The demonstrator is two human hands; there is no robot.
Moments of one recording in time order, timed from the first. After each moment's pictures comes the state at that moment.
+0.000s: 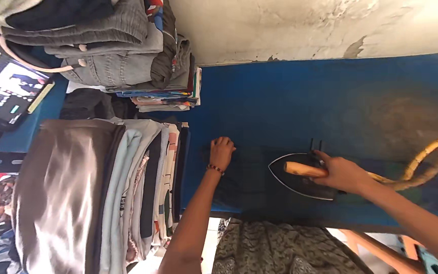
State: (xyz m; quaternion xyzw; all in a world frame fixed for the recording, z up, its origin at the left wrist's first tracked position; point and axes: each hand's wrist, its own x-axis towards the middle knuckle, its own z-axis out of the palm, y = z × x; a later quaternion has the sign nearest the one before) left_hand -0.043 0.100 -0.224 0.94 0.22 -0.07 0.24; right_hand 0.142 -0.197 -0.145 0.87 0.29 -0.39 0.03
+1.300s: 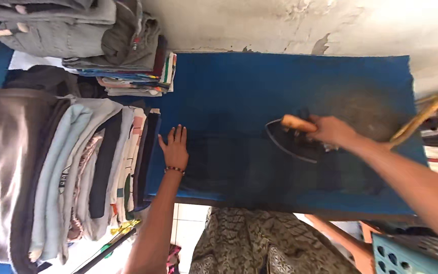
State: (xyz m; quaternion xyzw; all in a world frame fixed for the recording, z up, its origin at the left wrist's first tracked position) left_hand -0.086 0.074 -0.224 0.93 0.36 -0.05 0.07; right_hand 0.266 -0.240 -0.149 0.90 0.31 -0.31 -0.01
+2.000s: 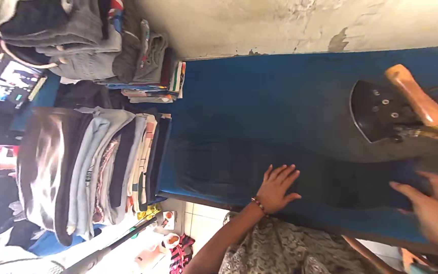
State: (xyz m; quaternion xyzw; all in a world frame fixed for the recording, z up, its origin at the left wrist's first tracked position) left_hand 0.017 -0.179 -0.228 0.89 0.08 0.03 0.44; right_hand 0.206 -0.418 -0.143 0.89 -0.02 -0.23 -0.40
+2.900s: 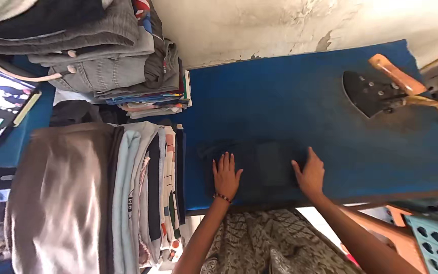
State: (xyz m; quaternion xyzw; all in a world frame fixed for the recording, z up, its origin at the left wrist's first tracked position) left_hand -0.122 0.026 -0.246 0.96 0.20 0.00 0.20; right_hand 0.031 -0.215 -0.256 0.95 0.14 -0.09 -0.26
